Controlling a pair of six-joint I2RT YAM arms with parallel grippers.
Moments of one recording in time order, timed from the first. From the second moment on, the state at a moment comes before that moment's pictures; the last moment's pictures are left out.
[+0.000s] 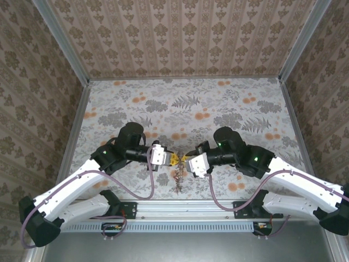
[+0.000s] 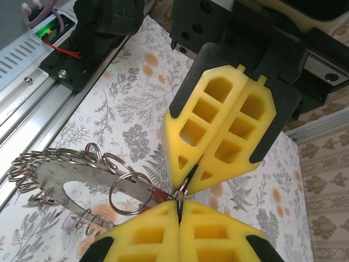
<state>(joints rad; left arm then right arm) -0.82 0.93 0.82 -0.43 0.79 0.74 0.92 0.97 0.91 -0.43 -0.40 -1.00</state>
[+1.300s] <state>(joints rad) -0.78 0.90 0.75 -0.14 0.84 0.53 0.86 0.87 0.84 -0.31 -0.37 -0.85</state>
